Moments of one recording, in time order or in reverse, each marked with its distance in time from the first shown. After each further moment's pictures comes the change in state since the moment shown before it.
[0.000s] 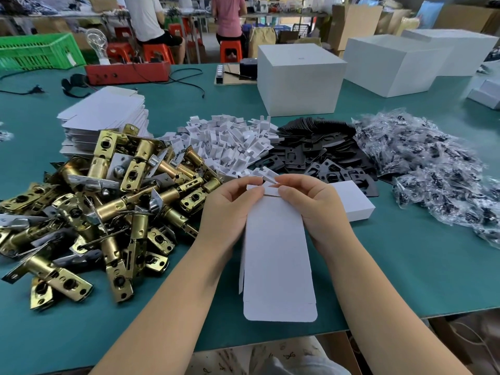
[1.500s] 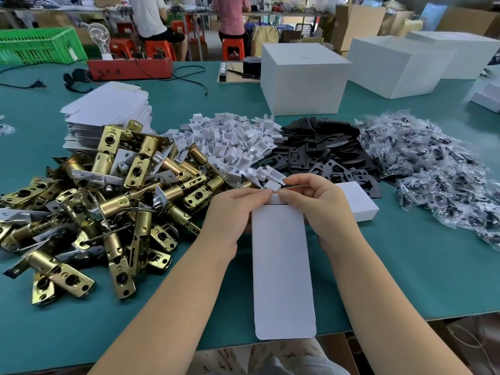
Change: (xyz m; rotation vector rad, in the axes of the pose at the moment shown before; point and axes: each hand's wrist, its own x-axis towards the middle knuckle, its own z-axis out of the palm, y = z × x) left_hand -0.001 0.007 0.000 0.093 0.000 -0.155; right_hand 0.003 0.001 -0.002 -0.047 0.018 0.021
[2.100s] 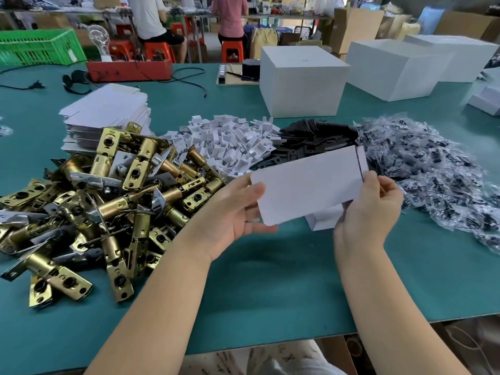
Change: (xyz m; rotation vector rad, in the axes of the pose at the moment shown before) left_hand 0.008 0.004 -0.022 -0.251 -0.571 0.024; right_hand 0.014 0.005 -0.025 0.433 0.832 -0.144
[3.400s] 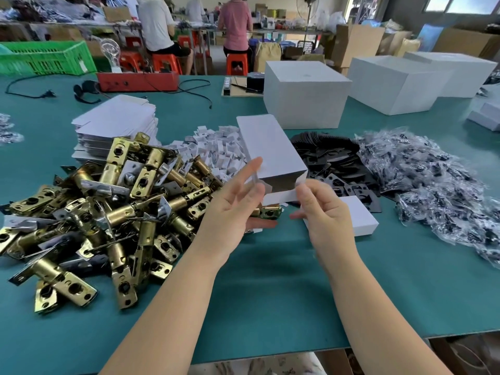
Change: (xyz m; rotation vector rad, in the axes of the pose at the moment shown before) left_hand 0.002 -0.003 0.012 0.165 0.267 0.311; right_hand -0.029 0.011 0.006 -0.316 -0.795 -0.160
